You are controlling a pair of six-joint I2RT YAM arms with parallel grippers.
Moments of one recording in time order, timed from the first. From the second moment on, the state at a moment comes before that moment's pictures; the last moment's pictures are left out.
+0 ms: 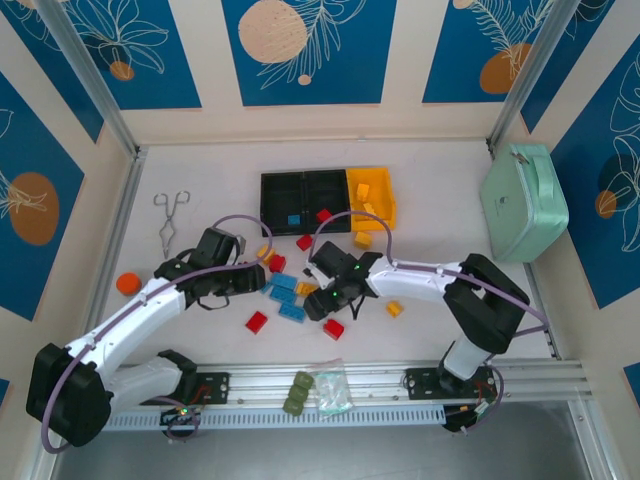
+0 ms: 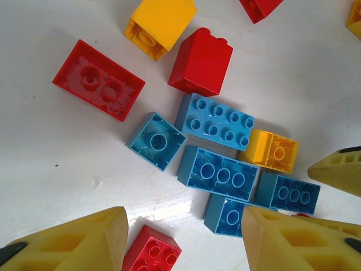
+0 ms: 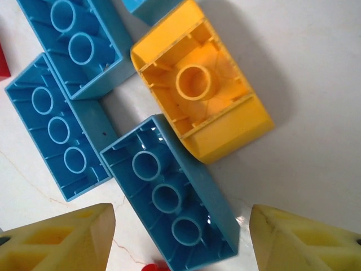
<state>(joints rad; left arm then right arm) -0.48 1.07 0.71 -0.65 0.16 -0.60 0.92 1.64 0.92 -0.48 -0.19 0.32</state>
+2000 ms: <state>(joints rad) -0.48 0.79 0.59 -0.65 0.19 -0.76 0.72 2.49 2.46 -1.13 -0.12 0.52</state>
